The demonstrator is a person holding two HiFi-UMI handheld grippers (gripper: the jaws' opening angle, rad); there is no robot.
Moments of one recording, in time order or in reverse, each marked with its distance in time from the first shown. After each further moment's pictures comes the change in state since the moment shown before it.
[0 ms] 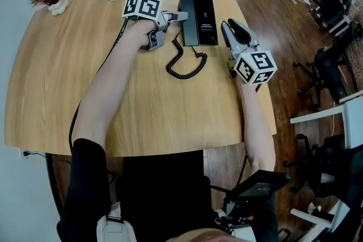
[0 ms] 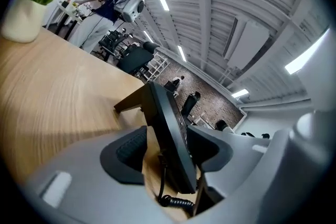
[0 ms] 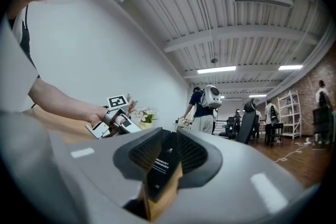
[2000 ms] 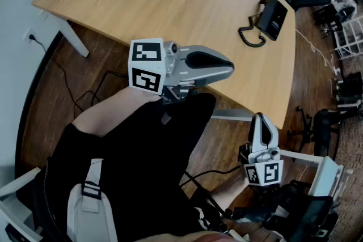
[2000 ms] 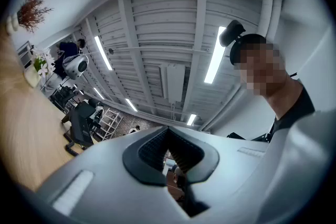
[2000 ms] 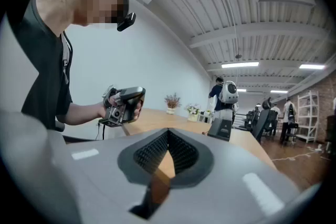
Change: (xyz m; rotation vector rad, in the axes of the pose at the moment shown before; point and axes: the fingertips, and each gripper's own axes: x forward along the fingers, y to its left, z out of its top) left arm -0.265 -0.340 -0.217 0.427 -0.635 -0.504; right arm -0.308 0.254 0.067 -0.104 0.111 0.145
